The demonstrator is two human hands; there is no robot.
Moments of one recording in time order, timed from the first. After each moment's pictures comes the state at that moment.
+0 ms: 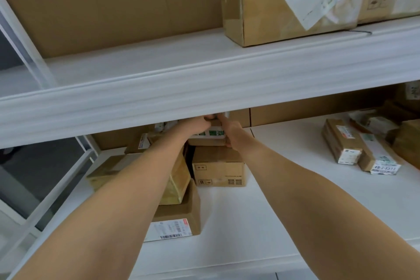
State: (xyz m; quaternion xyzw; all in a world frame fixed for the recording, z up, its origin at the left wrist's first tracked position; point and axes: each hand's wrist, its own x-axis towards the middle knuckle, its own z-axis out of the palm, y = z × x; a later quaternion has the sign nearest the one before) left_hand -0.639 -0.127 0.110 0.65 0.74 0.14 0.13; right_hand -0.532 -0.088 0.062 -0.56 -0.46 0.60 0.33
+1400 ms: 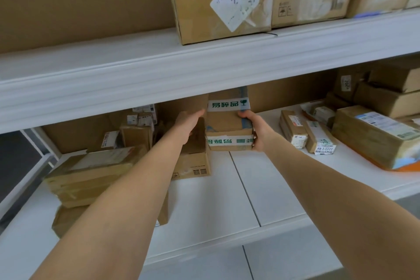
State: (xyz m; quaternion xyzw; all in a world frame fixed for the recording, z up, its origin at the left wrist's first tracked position) left_hand -0.551 -0.144 0.091 0.42 0.69 0.44 0.39; right_hand -0.361 -0.129 0.052 -0.48 -0.34 0.69 0.43
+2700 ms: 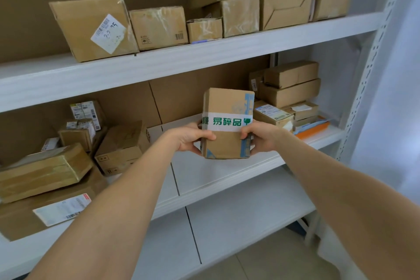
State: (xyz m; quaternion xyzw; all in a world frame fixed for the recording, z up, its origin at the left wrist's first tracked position) left_hand -0.331 -0.258 0.102 0.58 0.55 0.21 0.57; right_hand -0.111 -0.268 0.078 -0.51 -0.44 0.65 0.34
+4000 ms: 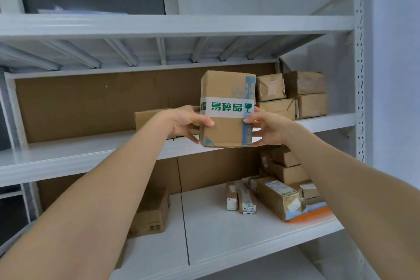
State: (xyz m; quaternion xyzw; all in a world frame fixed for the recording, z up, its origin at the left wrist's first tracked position) left_hand -0.326 -0.377 0.355 0.69 0.51 0.32 0.40; right_hand -0.083 -0.357 0.306 -0.36 -0.59 0.56 0.46
